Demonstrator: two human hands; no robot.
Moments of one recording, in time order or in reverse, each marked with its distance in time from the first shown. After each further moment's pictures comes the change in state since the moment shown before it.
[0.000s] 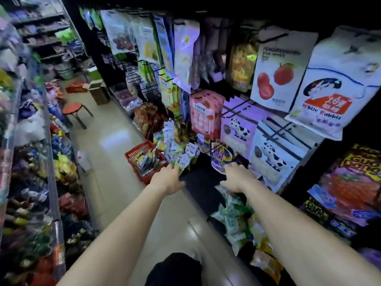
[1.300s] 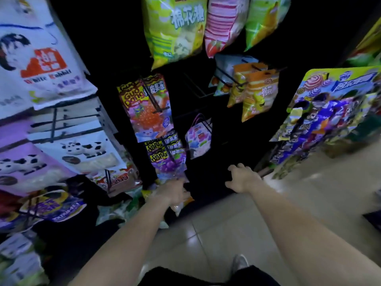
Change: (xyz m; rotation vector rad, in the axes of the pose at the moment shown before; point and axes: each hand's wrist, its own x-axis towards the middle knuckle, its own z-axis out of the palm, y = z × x) left_hand -0.036 0.288 0.172 0.426 -0.515 1.232; right_hand -0.324 0.094 0.195 0.657 0.056 1.315
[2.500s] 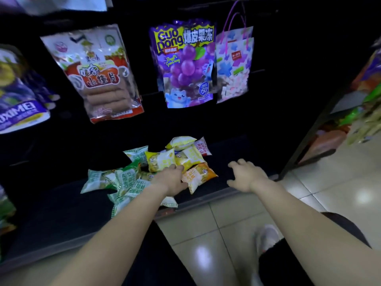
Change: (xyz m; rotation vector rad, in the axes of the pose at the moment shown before) left_hand 0.196 -0.217 0.380 0.180 0.328 -0.089; right_hand 0.221 -0.001 0.441 -0.115 0.205 -0.240
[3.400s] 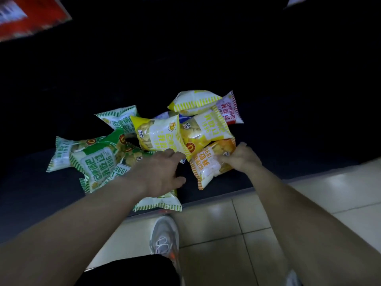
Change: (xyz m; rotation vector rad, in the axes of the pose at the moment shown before) left_hand 0.144 -0.081 0.086 0.054 -0.189 0.064; right_hand 0.305 -0.020 0.198 0.583 -0.236 0.254
